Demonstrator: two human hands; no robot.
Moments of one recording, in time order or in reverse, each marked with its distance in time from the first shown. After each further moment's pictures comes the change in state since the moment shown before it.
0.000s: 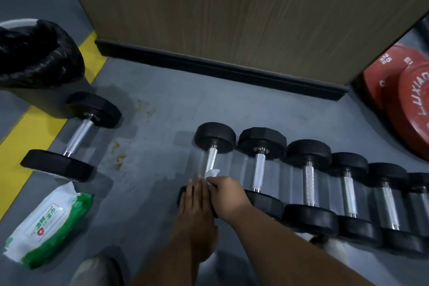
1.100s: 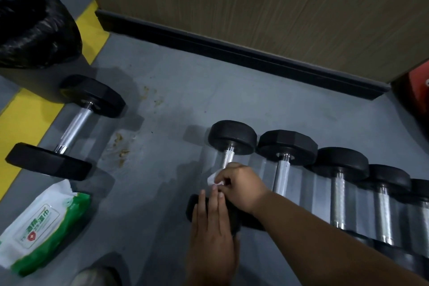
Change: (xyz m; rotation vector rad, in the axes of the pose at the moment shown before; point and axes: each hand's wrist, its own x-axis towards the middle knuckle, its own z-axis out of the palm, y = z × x) left_hand 0.016 -0.003 0.039 0.045 0.328 0.000; right_hand 0.084 0.028 -0.003 -0.197 -0.018 -0.344
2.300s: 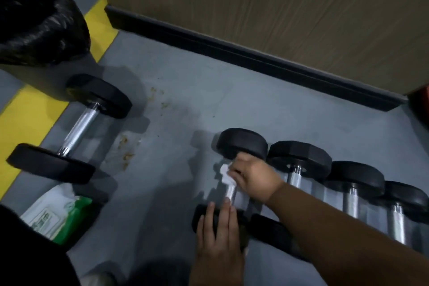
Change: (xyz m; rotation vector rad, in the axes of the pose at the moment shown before) left_hand 0.012 -0.005 0.023 0.068 0.252 0.025; right_hand 0.052 0.033 -0.020 -0.165 0.124 -0.323
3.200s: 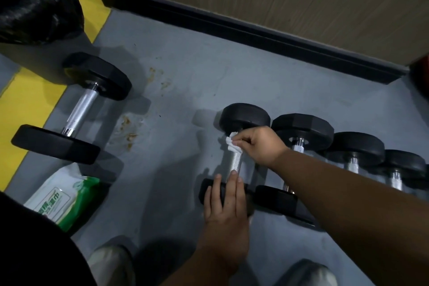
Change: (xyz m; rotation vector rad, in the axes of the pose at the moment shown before) left_hand -0.010 -0.012 -0.009 -0.084 -0.254 0.076; right_hand 0.003 -0.001 -0.002 0.205 -0.016 0.329
